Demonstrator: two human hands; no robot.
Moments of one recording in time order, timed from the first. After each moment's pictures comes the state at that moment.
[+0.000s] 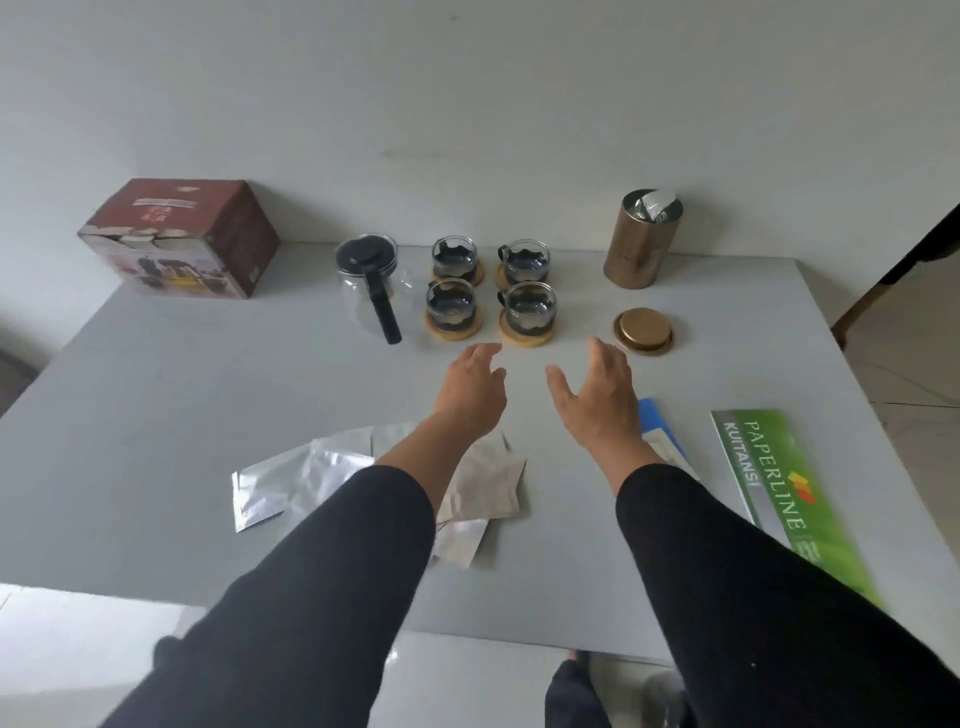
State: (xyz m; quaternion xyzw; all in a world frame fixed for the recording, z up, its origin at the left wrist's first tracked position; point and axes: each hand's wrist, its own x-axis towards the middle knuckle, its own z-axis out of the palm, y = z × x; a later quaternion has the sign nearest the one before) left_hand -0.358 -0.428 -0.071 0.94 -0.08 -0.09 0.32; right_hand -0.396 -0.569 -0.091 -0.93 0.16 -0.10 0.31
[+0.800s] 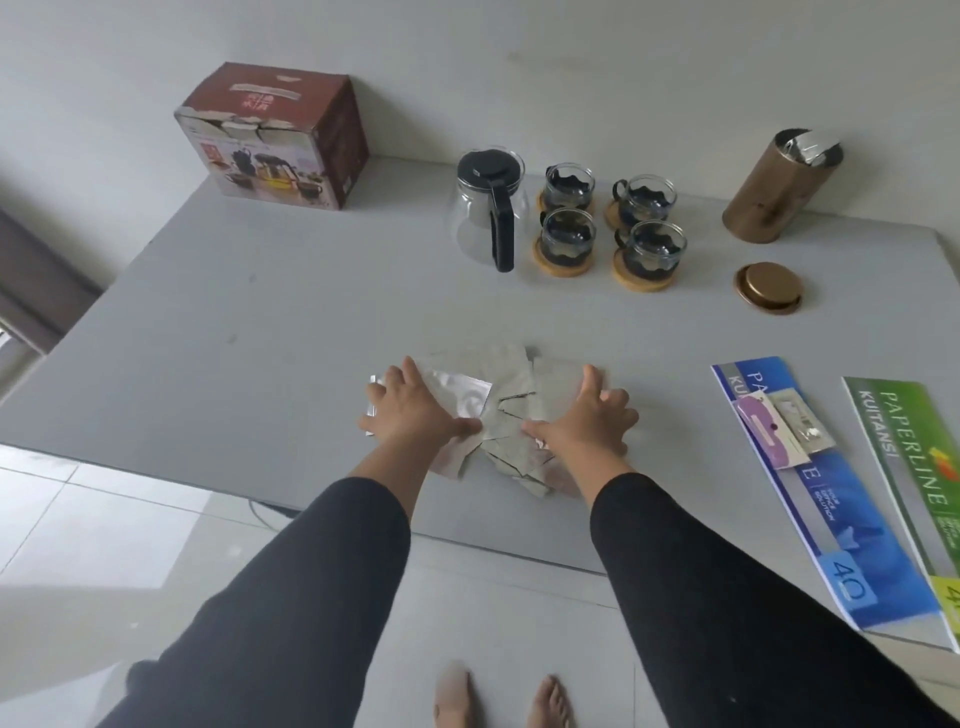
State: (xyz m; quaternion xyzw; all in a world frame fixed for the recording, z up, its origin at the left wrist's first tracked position) left_hand -0.392 -0.236 -0.156 0.96 0.16 -0.19 0.15; right_hand -0.421 -0.401 -0.146 -0.90 0.32 0.14 0.27
